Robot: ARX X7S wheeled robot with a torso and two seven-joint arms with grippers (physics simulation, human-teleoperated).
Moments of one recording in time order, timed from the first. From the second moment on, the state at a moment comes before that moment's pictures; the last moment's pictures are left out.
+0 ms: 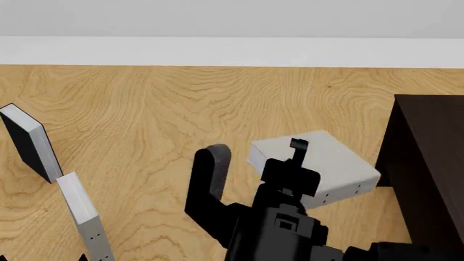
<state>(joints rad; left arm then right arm) -0.01 -0.72 0.50 0.93 -0.83 -0.35 -0.97 1.34 0.35 -1.42 -0.12 1.08 1.50 1.06</state>
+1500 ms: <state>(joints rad) -0.01 -0.73 0.51 0.91 -0.84 -0.33 -0.97 1.14 0.41 -1.47 0.26 1.00 1.33 1.19</state>
